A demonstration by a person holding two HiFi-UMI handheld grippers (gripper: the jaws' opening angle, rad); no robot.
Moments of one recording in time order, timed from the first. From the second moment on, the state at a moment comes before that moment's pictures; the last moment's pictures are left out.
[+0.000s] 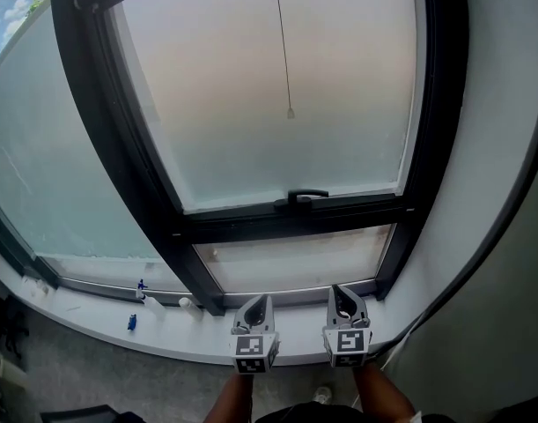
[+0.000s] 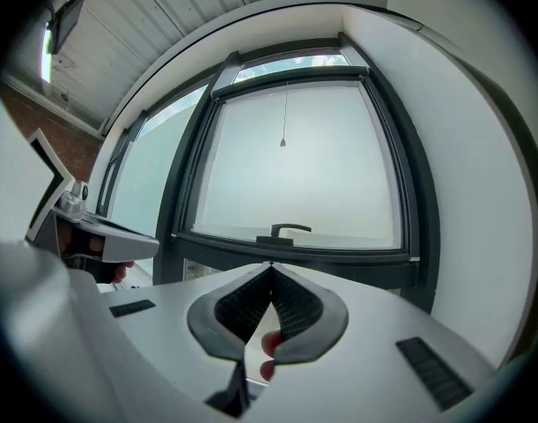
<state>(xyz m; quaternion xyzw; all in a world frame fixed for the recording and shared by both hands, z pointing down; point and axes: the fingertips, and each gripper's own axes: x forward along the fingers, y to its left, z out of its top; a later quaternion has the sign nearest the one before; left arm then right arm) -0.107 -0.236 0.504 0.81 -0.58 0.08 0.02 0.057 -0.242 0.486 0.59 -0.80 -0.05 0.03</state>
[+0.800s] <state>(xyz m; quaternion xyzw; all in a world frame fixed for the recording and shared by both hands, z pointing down) -0.096 -0.341 0.416 0.79 -0.61 0.02 -0.05 0.085 -0.351 0.407 0.56 -0.82 -0.10 -0.02</state>
